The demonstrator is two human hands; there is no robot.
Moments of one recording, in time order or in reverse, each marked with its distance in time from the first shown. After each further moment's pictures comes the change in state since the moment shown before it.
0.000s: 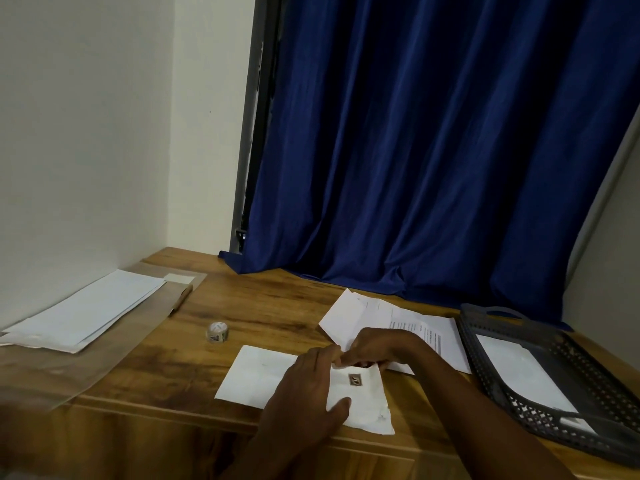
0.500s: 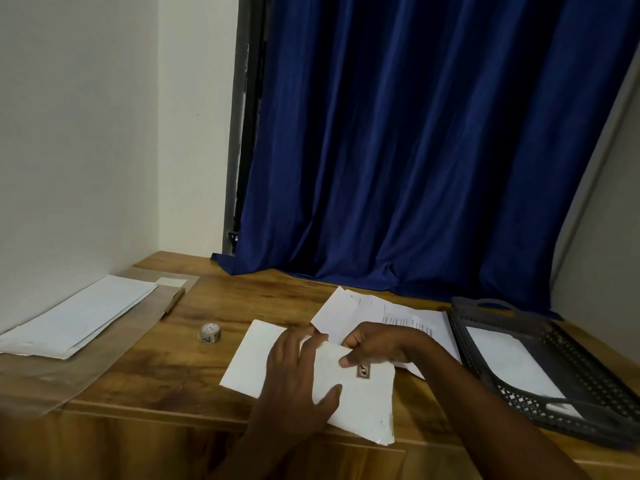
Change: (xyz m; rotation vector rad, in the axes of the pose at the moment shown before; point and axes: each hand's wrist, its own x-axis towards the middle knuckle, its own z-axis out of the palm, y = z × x) left_hand -0.001 -0.007 0.006 -0.053 0.324 0.085; right_hand -0.030 0.016 -0.007 0.166 -0.075 -0.202
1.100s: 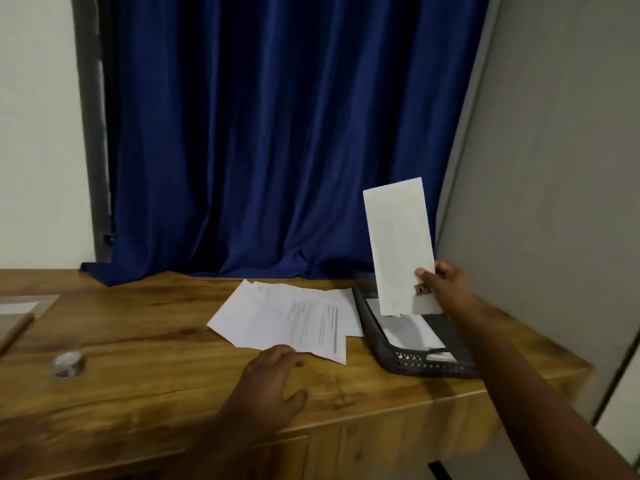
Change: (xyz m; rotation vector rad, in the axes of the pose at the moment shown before) left_hand 0.032 0.065 0.072 -0.117 -0.464 0.163; right_hand -0.161 0.185 -0.115 0.531 1.319 -0.009
